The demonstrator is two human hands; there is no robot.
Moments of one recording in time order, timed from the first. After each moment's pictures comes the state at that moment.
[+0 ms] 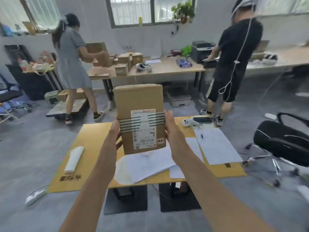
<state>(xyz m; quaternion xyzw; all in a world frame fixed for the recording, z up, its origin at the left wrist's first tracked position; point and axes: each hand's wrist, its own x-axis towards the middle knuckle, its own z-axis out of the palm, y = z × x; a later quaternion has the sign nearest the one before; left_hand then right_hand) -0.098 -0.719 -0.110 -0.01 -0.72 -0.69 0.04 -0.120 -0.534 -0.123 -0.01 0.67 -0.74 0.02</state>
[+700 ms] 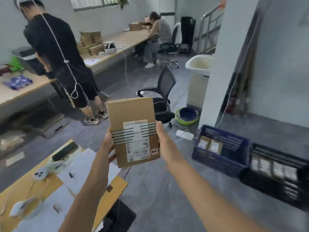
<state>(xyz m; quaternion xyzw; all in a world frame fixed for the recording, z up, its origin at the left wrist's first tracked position) -0.126 -0.205 -0.163 -0.27 -0.69 -0.60 -0.29 -0.001 -0.065 -0.191 0.33 0.57 -0.72 -0.23</state>
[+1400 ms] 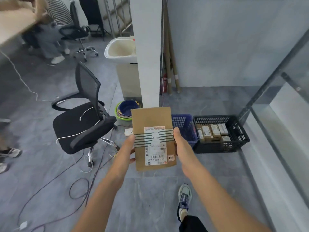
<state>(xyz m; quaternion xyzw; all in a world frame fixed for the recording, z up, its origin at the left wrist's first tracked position) -0.097 0.113 -0.259 -0.37 -0.62 -0.38 -0.58 0.099 0.138 -0.267 0.61 0.34 -0.61 -0.37</state>
